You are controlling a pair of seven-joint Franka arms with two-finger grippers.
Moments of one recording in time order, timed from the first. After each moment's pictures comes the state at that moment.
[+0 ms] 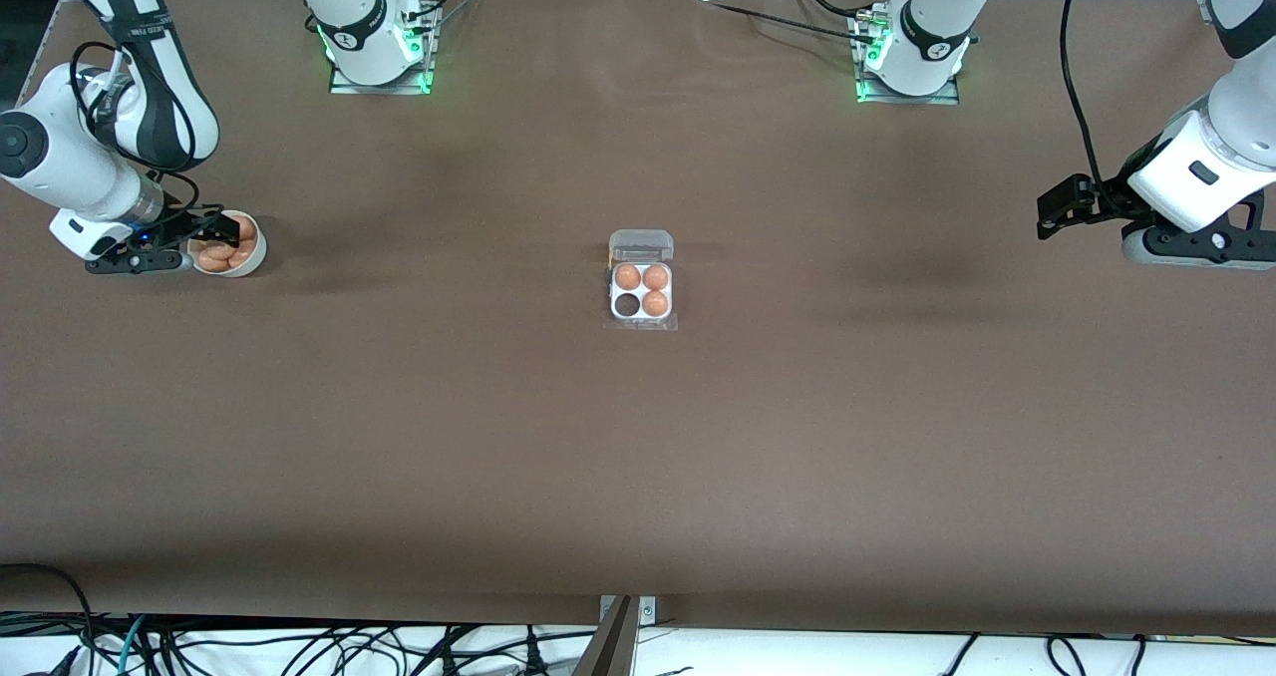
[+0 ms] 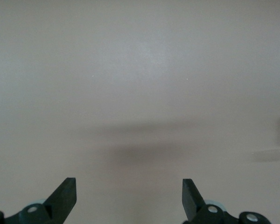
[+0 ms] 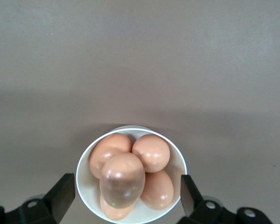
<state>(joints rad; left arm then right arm) -0.02 0.02 -0.03 -1.69 0.01 1.66 -0.01 -0.05 0.15 -0.29 -2.40 -0.13 2.47 -0.35</state>
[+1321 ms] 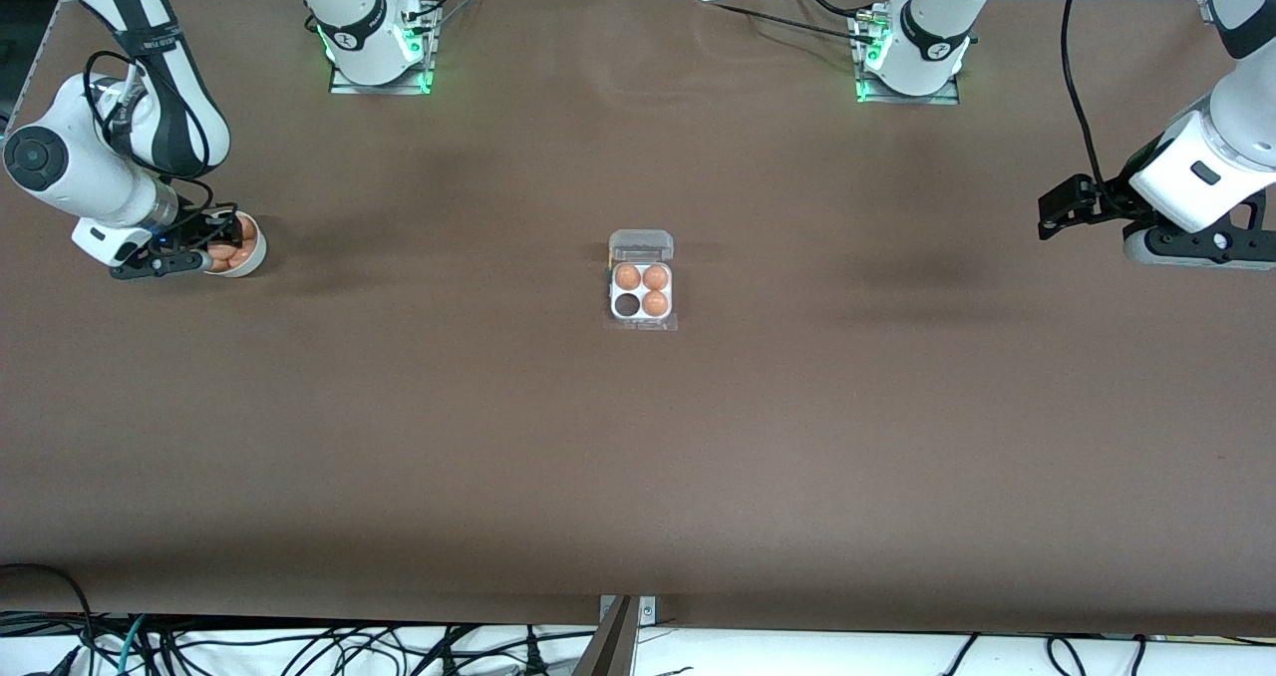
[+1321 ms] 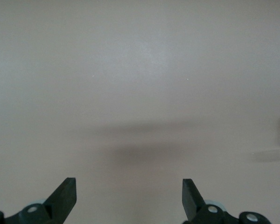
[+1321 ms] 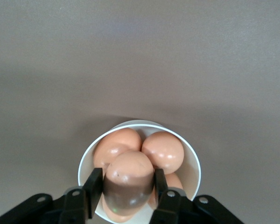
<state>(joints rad) -0.02 0.02 -0.03 -1.69 0.01 1.66 -0.01 -0.04 0.18 -0.28 -2.40 -0.13 2.46 -0.41</state>
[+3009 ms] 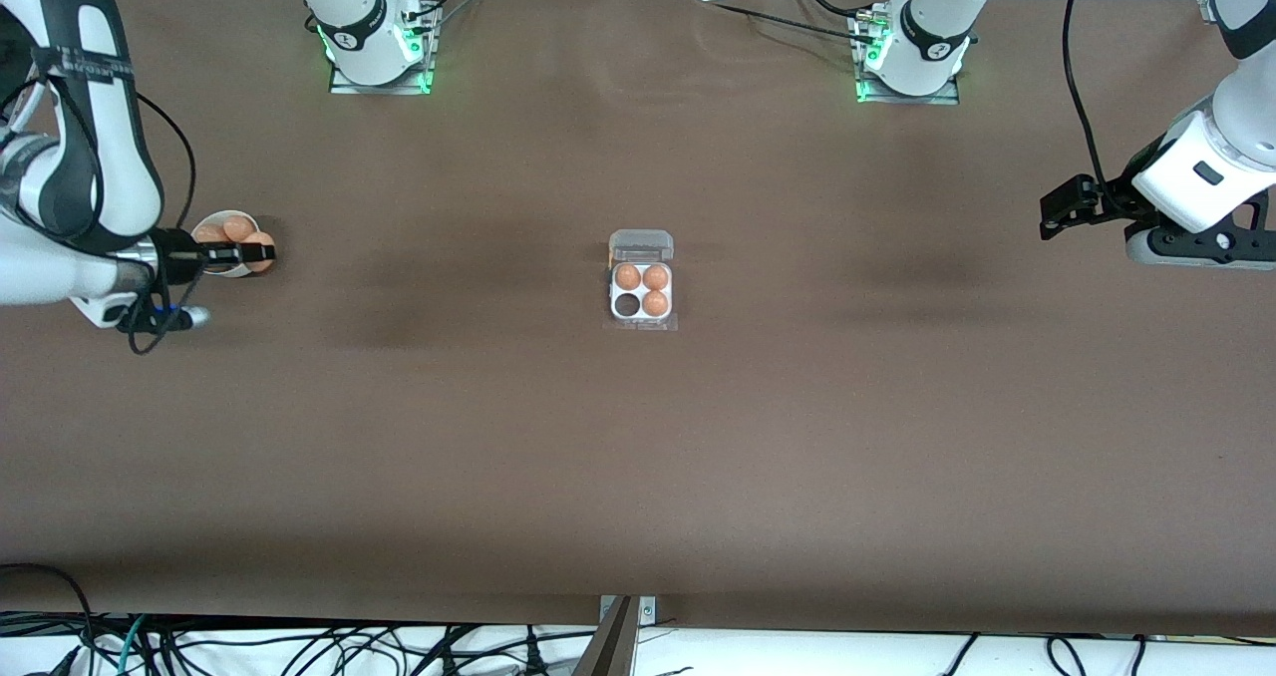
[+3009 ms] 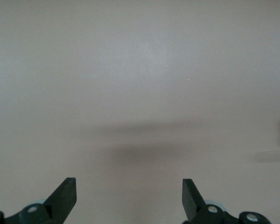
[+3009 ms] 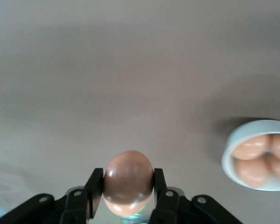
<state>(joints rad) -0.02 0.02 -0.03 -1.69 0.01 1.66 -0.01 0.07 0.40 -0.24 -1.76 0.29 1.63 -0.22</state>
